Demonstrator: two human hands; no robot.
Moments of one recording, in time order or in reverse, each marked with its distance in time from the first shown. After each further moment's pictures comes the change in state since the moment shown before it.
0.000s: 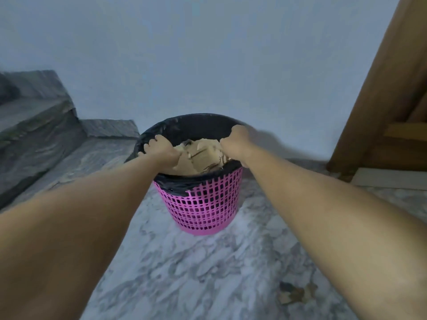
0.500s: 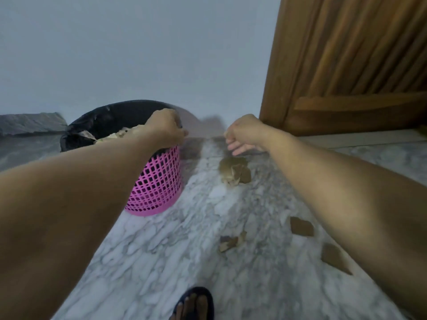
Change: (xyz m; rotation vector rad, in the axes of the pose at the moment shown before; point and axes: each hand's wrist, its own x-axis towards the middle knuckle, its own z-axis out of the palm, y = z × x) left_hand -0.108 0.114 0.004 -0.018 -0.062 0.550; right_hand -0.072 0.081 -0.141 0.176 -0.173 0.251
